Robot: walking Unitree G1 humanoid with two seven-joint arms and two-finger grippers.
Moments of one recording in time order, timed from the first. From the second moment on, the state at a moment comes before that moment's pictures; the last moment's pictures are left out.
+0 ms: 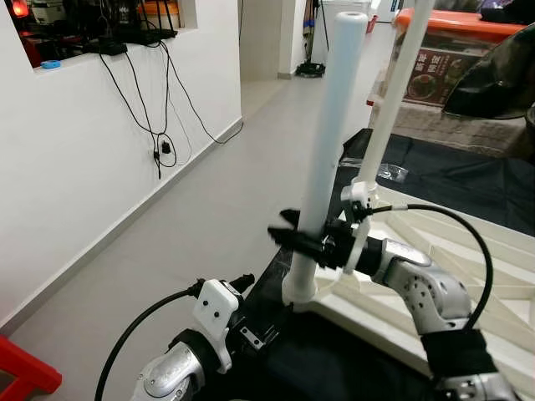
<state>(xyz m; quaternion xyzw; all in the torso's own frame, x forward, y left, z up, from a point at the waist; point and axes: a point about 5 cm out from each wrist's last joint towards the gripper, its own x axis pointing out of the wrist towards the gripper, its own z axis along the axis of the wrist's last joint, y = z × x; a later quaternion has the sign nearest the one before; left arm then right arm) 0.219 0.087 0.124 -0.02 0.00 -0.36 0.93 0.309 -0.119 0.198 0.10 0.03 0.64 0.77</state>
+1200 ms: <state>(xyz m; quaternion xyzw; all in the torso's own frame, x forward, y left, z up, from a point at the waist) 0.218 0.088 0.121 -0.02 0.01 -0.36 0.93 0.331 -0.149 0.192 0.06 -0.03 -0.18 0.98</state>
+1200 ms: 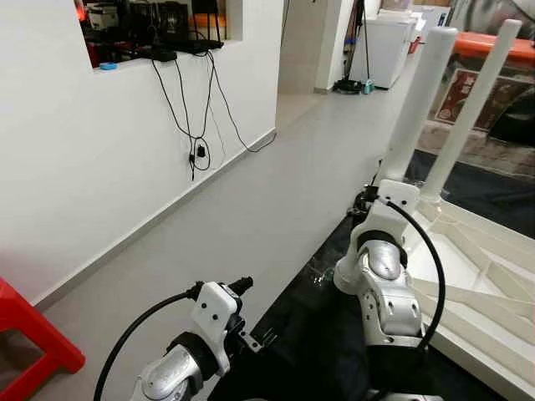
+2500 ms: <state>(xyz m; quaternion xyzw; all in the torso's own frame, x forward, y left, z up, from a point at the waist) 0.221 0.086 0.121 -0.02 0.01 -0.37 0.93 0.344 -0.096 0.178 0.03 0.03 0.44 0.90</state>
